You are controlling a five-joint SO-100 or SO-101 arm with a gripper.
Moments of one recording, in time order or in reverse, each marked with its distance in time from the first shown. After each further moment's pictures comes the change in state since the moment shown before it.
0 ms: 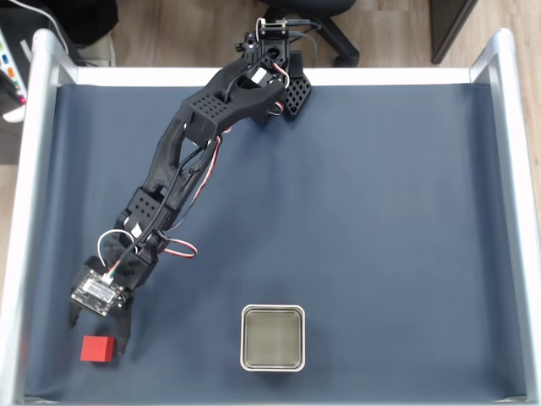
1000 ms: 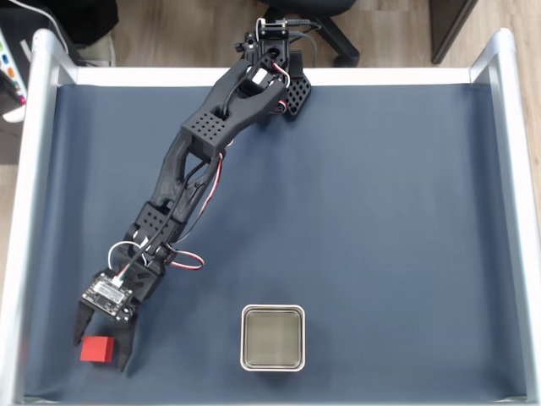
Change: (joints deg) arm -2.3 -12.0 -13.0 -6.3 4.9
